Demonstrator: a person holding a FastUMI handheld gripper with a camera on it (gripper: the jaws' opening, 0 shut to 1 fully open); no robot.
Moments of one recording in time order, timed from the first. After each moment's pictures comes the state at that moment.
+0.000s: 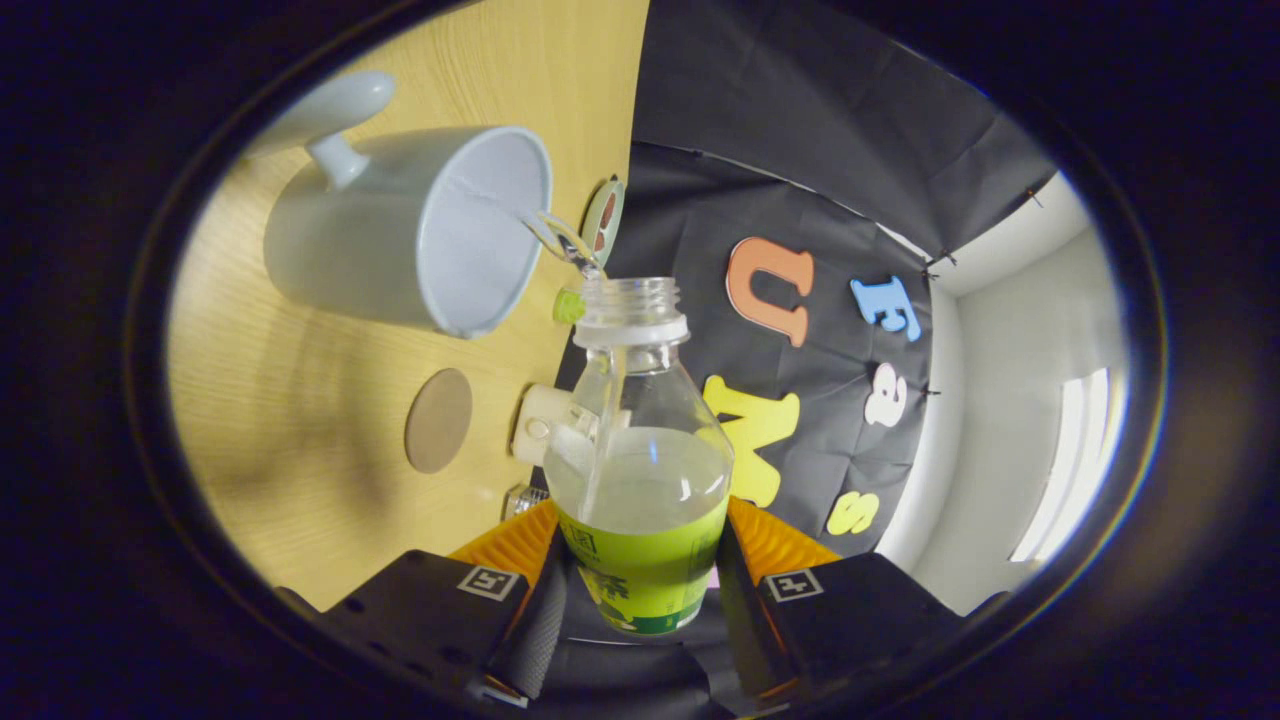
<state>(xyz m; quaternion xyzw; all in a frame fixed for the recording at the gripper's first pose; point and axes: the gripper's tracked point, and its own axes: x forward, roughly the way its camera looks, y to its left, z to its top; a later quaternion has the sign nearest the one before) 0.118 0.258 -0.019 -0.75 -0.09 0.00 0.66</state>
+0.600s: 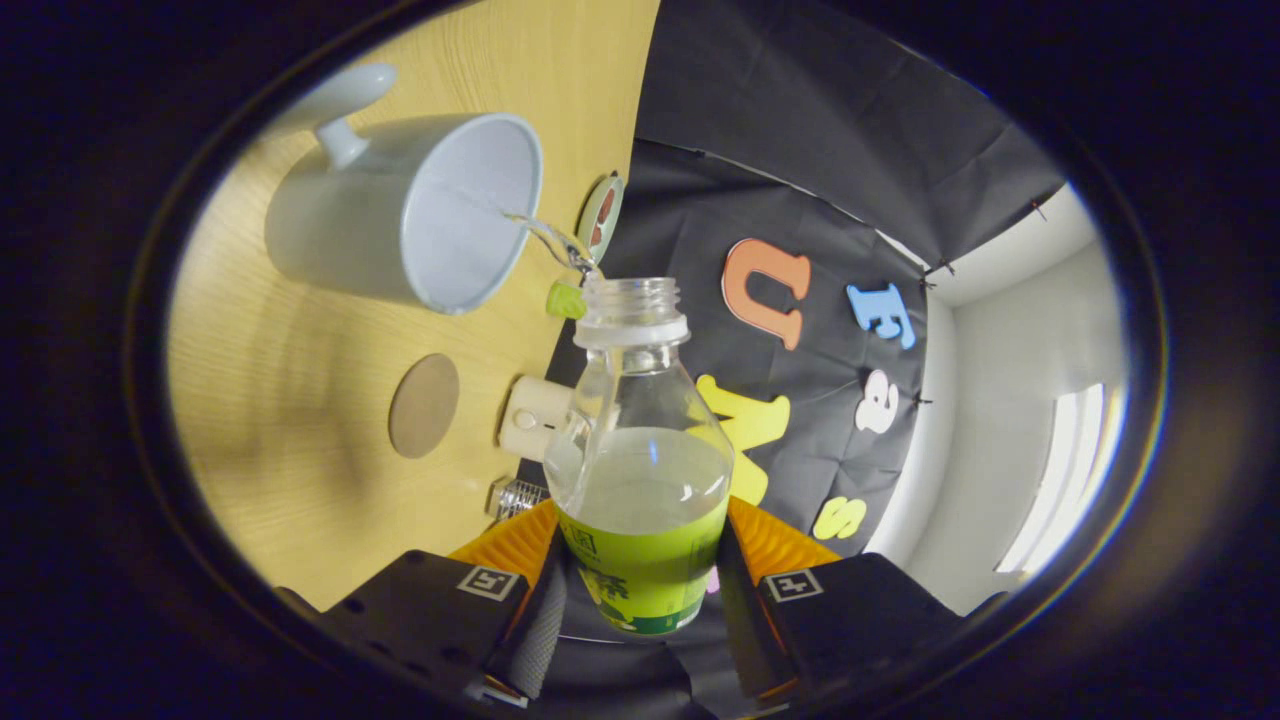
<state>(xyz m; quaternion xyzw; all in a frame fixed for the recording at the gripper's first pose) 0.118 0.254 -0.005 -0.76 -0.09 -0.01 0.65</state>
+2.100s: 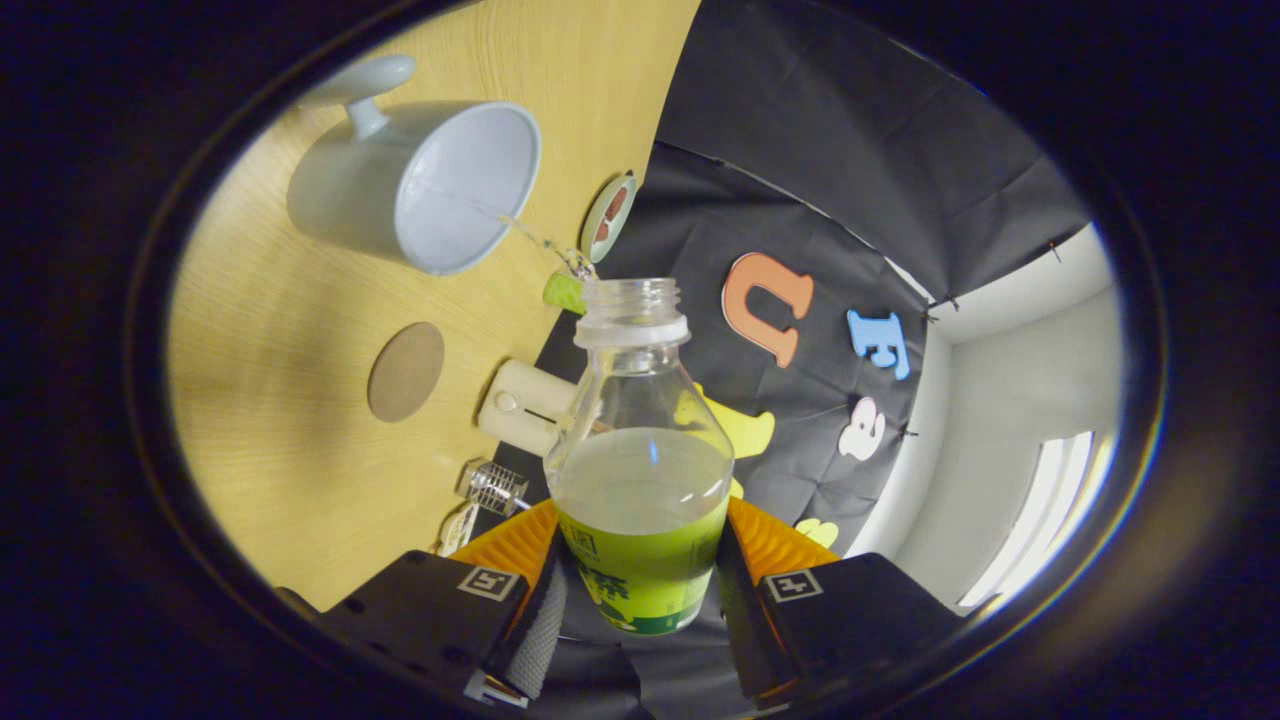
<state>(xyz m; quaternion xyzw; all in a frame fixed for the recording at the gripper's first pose) 0.110 0.252 0.029 -0.79 -0.11 -0.02 0.60</state>
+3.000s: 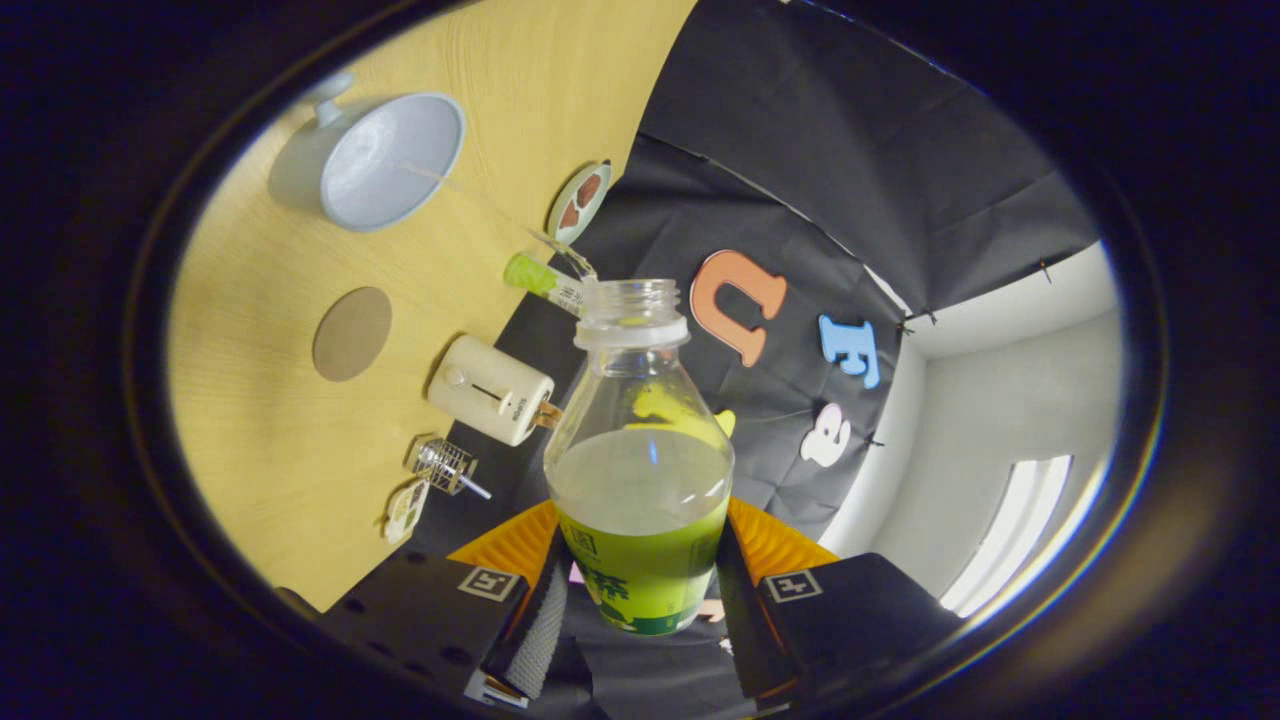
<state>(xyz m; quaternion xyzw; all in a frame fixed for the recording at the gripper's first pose) 0.108 0.256 0.087 -0.81 -0.14 -0.05 0.57</state>
